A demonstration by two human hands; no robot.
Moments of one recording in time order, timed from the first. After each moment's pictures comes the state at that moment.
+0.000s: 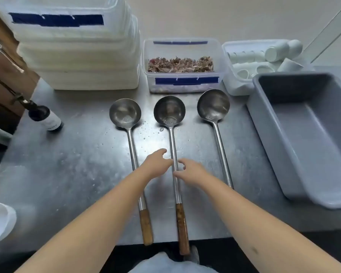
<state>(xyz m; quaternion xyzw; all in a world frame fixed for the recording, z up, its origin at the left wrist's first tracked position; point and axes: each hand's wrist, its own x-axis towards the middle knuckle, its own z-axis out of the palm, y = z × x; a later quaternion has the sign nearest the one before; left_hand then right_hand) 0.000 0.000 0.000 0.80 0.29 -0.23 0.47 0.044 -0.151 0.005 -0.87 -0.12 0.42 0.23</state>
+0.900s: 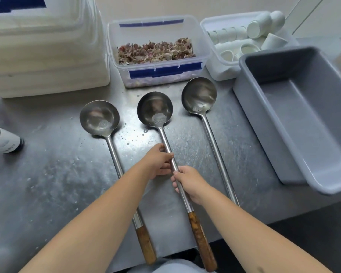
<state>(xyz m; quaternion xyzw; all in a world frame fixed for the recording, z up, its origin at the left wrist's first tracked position) 0.064 -0.005 -0.045 0.58 0.33 -0.28 0.69 0.037 -0.147 -0.039 -0.73 0.14 0.43 0.52</state>
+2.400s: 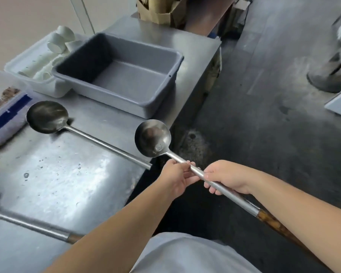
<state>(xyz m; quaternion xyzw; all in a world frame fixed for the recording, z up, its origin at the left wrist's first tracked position) -0.173 -0.331 0.054 0.51 0.16 -0.50 0.69 -0.267 -0.471 0.103 -0.71 0.32 0.30 0.55</state>
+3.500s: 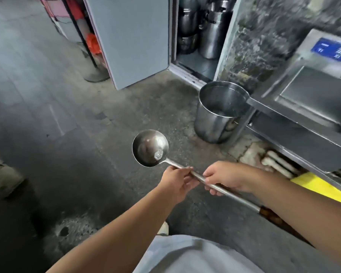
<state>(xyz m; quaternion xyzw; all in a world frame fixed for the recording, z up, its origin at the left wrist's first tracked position) -0.556 -0.733 0.054 0.51 -0.15 -0.80 0.28 -0.714 -0.692 0.111 -0.48 0.67 -0.04 0.57</state>
